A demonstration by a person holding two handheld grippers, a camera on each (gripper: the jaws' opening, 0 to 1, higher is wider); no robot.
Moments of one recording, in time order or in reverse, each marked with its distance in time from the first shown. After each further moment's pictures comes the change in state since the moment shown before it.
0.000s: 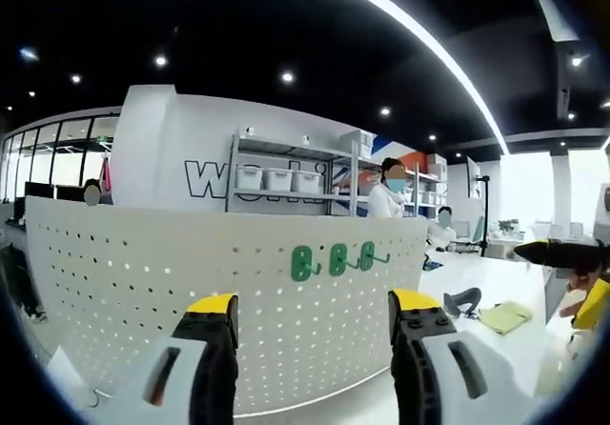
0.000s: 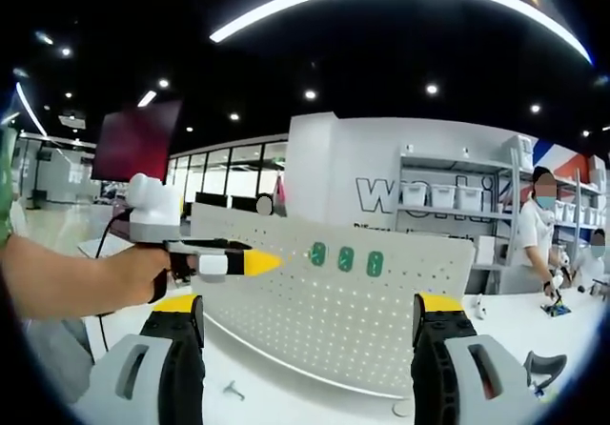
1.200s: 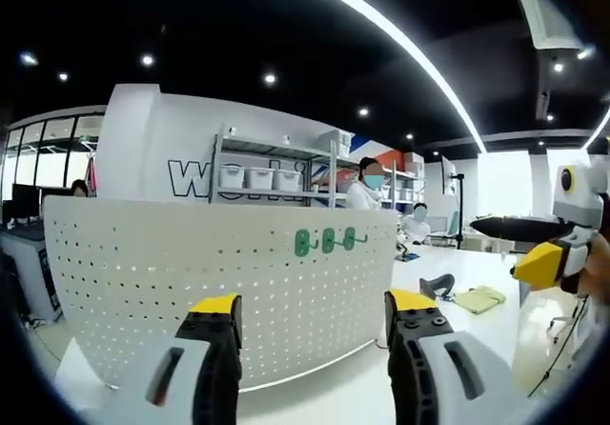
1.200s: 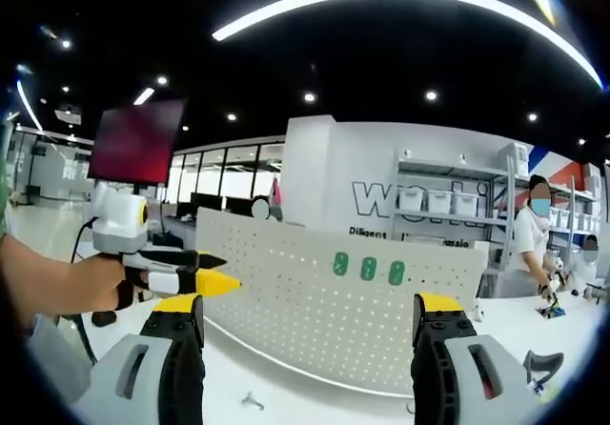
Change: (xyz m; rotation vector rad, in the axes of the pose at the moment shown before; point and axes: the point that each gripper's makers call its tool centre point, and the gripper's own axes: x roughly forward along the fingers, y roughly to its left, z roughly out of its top) left arm -0.085 0.024 -0.006 0.008 0.020 -0.106; right arm 0.008 0.052 0.014 -0.019 -0.002 -0.036
